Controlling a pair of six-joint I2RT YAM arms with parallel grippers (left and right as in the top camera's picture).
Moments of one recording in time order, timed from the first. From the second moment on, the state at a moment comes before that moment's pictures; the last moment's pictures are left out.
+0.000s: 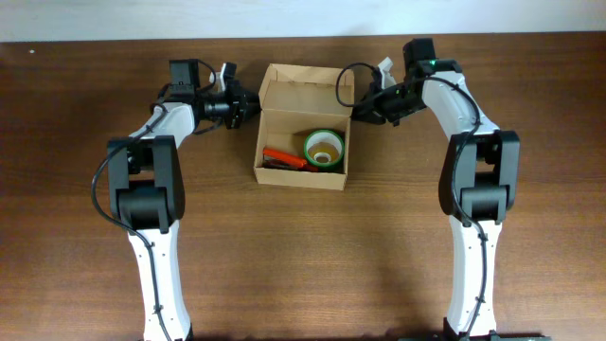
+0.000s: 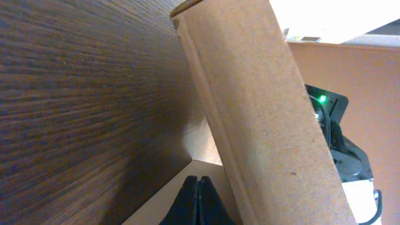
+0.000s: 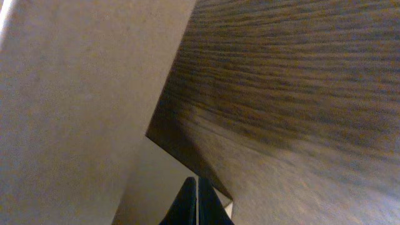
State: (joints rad) left arm 0.01 2.50 1.79 -0.20 1.18 -0.71; right arm 0.06 2.51 2.08 -0.90 -0.84 0.23
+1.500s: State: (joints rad) left arm 0.00 2.50 1.86 0.00 1.25 -0.57; right arm 0.06 2.51 2.08 -0.70 -1.27 0.25
